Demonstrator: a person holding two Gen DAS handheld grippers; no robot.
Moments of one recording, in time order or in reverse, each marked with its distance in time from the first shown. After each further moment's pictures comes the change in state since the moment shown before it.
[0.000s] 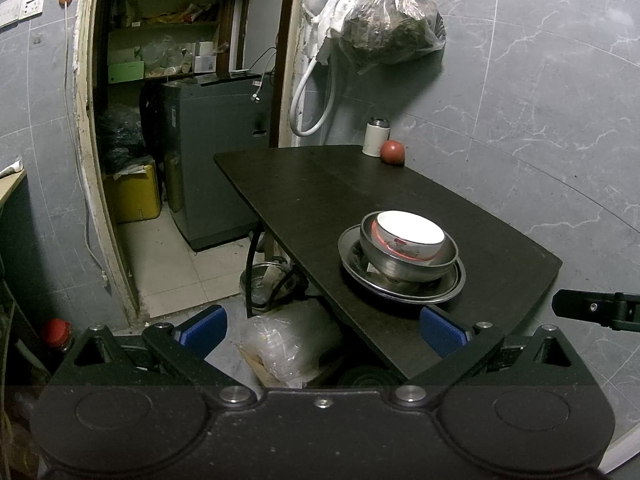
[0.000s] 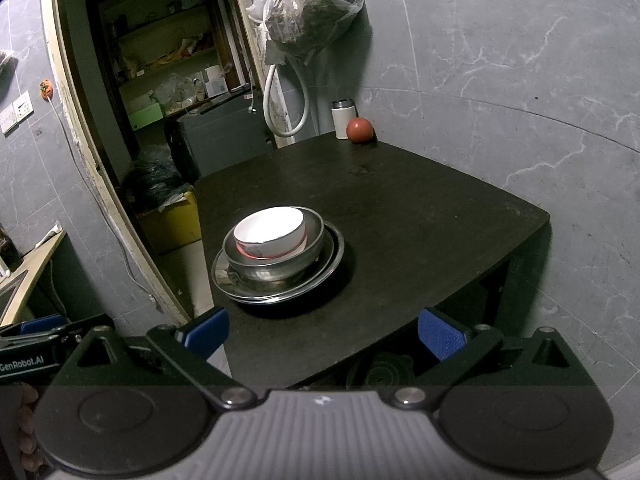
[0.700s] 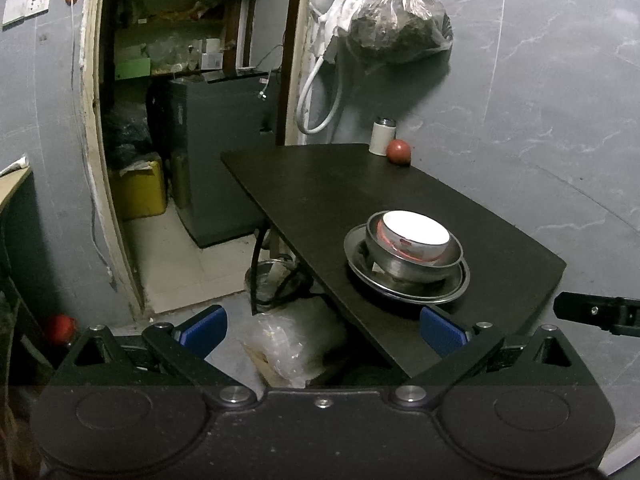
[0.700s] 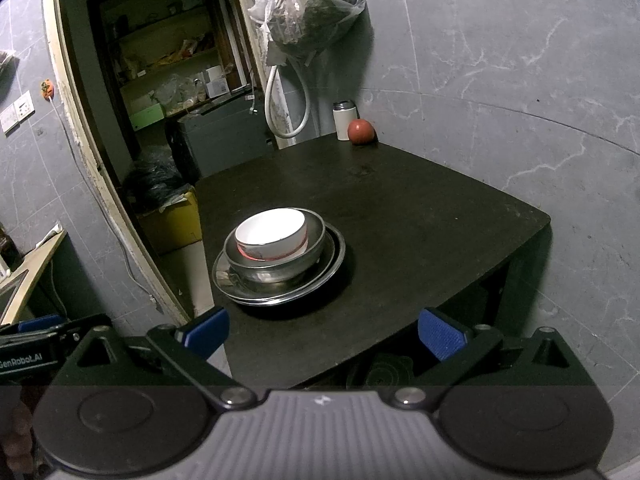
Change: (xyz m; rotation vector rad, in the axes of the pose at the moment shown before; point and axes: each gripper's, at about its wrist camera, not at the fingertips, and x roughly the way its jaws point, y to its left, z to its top) left arm -0.006 -0.003 0.005 -0.008 0.011 0.019; right arm -0.002 0.000 0.000 -0.004 -0.002 0.004
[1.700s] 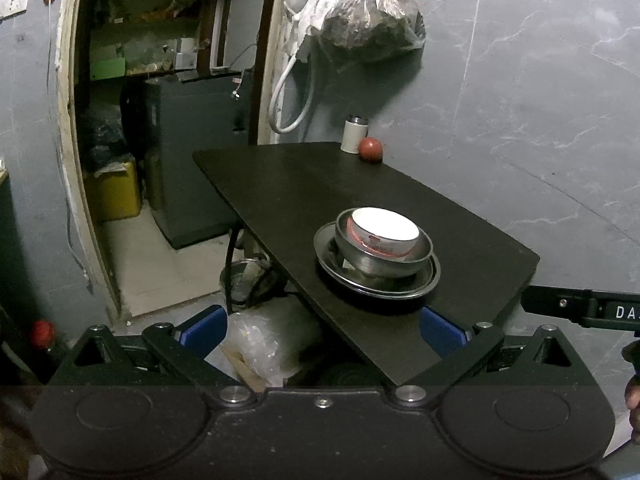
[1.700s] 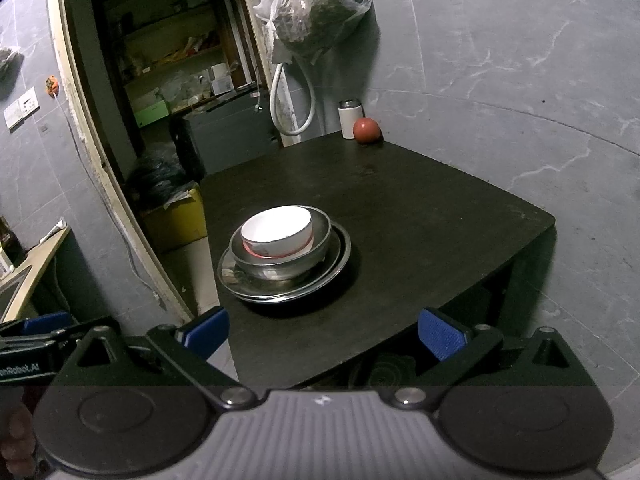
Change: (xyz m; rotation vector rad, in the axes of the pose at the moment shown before) left arm 0.001 -0.009 -0.004 0.014 0.003 -0.079; right arm -0.002 0.006 -0.001 -0.011 0.007 0.012
